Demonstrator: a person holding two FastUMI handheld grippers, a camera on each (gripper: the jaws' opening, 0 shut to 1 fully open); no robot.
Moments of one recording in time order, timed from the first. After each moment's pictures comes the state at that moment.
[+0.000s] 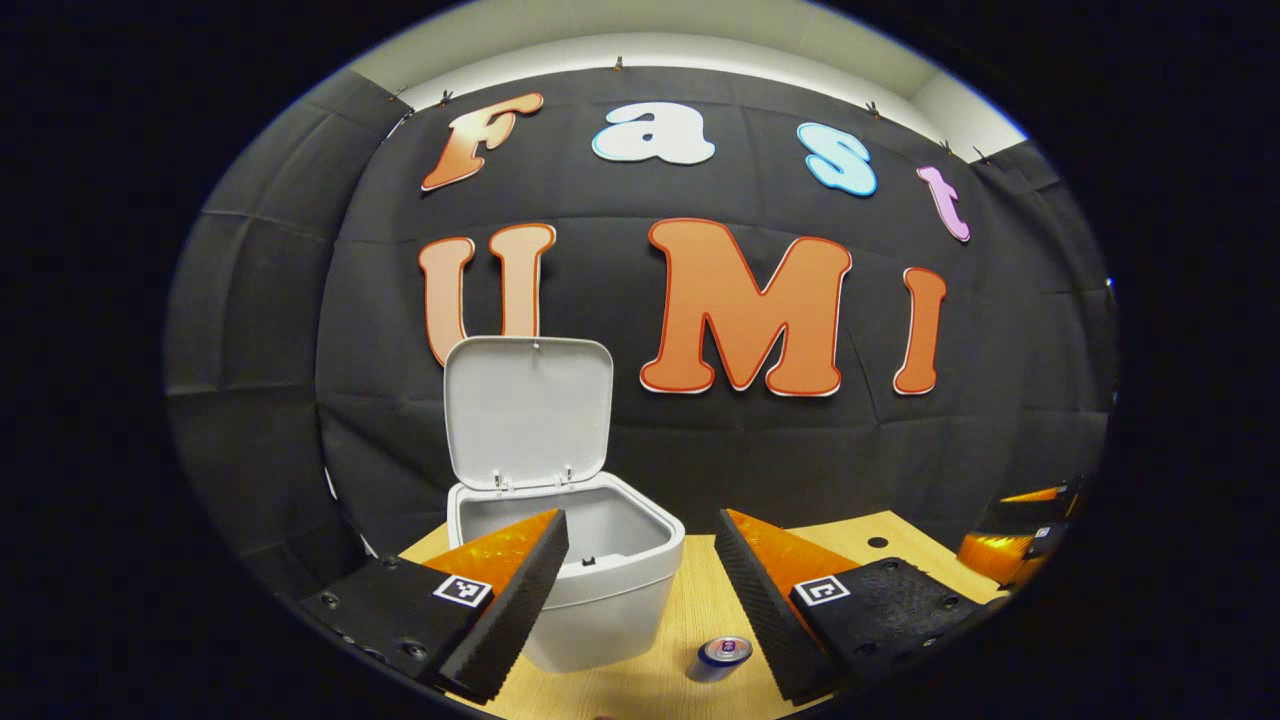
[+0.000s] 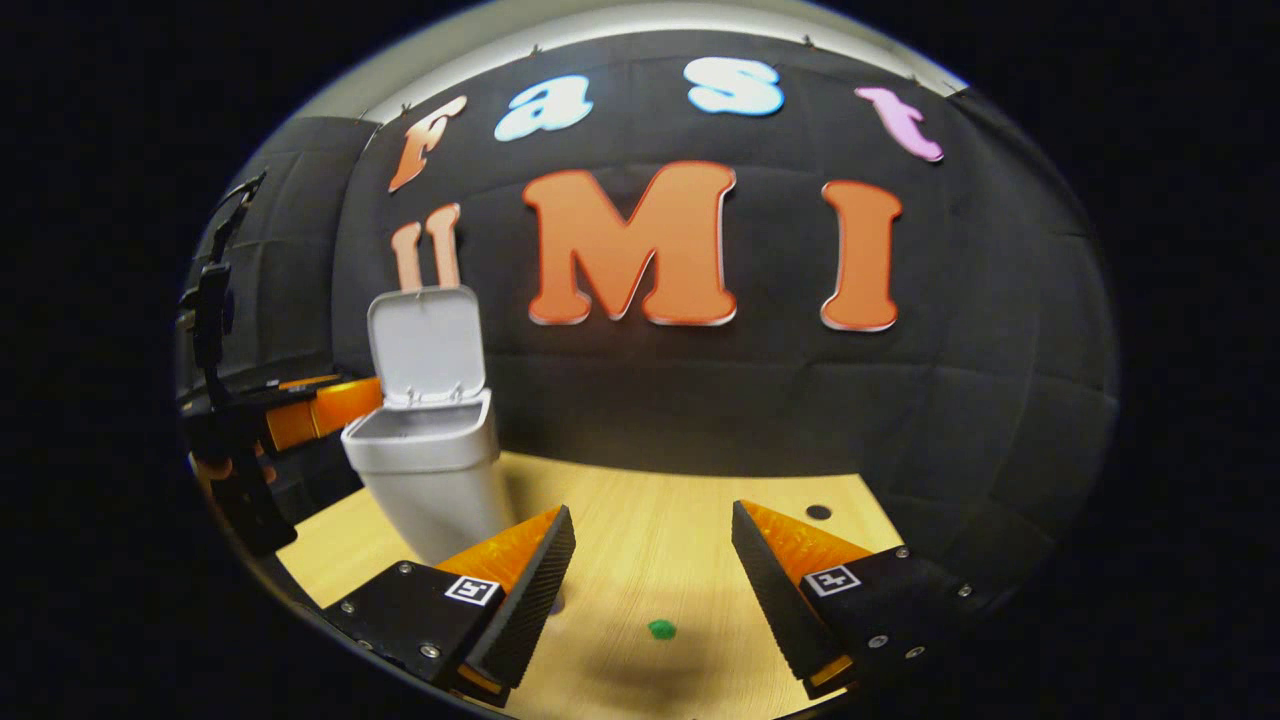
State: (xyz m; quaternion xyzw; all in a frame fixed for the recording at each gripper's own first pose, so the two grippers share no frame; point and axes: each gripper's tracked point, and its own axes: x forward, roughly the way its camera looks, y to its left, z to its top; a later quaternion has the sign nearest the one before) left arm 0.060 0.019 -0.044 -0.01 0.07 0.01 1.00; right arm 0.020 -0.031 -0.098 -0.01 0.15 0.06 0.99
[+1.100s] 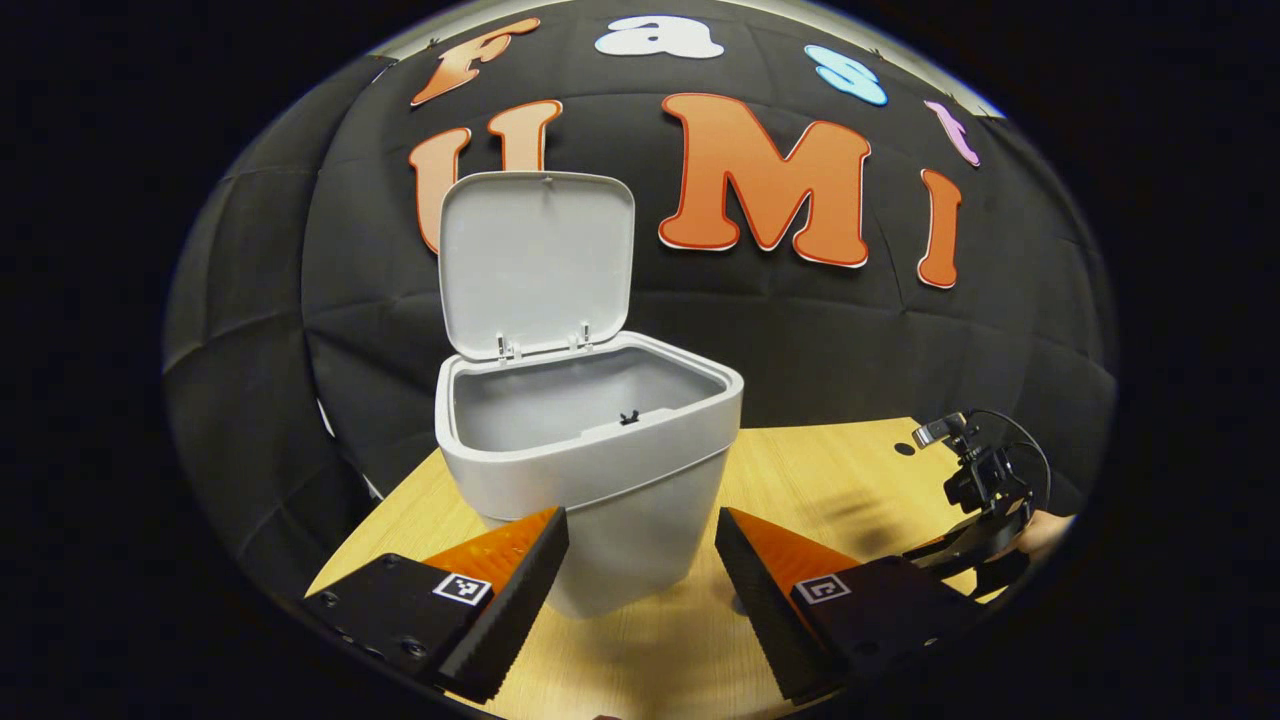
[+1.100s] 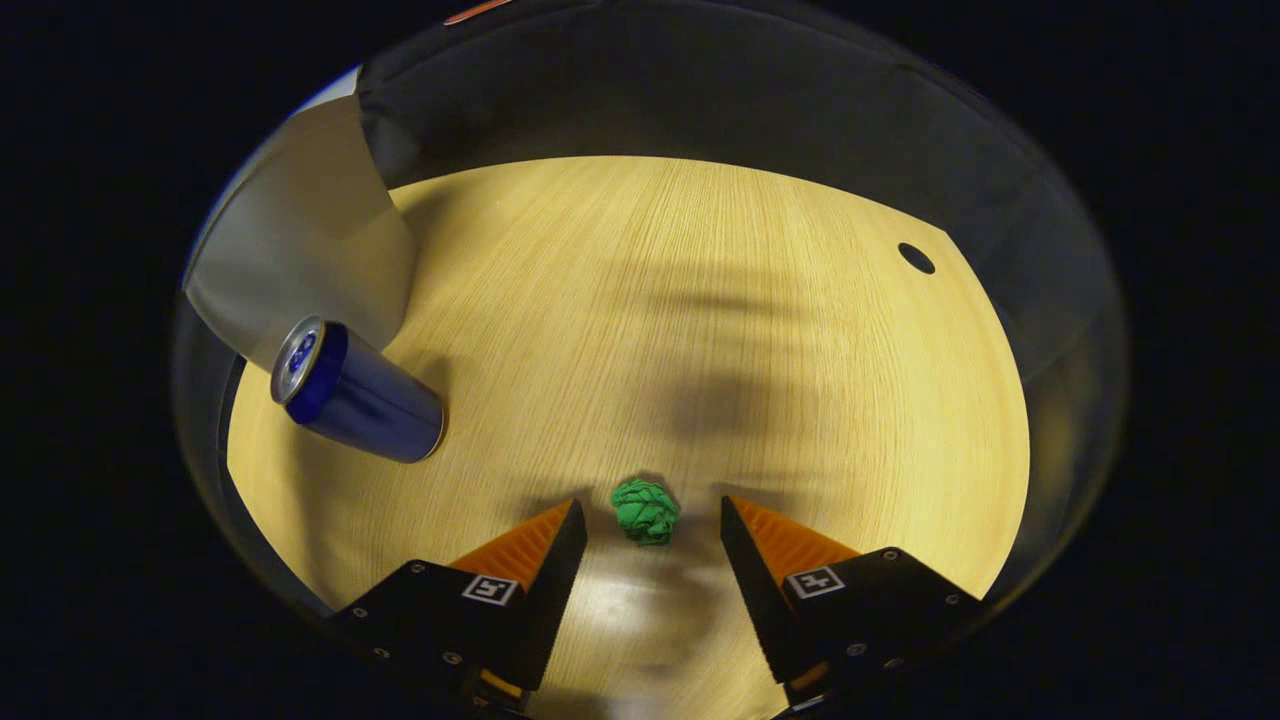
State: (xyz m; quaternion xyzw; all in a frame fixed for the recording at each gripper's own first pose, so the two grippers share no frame) left arm 0.063 0.058 -0.169 0.01 0.21 0.01 0.98; right arm 0.053 -0.078 -0.337 -0.03 0.52 0.03 0.85
